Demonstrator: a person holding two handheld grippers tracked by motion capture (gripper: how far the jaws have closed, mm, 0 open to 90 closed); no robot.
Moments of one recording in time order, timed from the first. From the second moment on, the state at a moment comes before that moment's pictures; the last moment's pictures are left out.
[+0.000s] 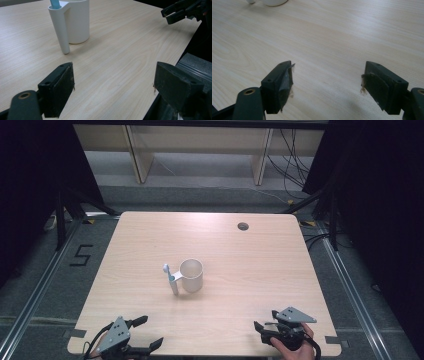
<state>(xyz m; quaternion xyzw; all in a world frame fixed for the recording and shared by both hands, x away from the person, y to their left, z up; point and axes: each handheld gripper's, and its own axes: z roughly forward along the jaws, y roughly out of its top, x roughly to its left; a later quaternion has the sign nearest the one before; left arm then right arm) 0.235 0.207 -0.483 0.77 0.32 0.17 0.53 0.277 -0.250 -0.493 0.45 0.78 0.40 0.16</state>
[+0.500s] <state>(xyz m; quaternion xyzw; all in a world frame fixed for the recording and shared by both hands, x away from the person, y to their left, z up) 0.219 0.210 -0.479 0.77 0.32 0.18 0.52 0.274 -0.248 -0.492 0.47 0.77 0.40 0.17</state>
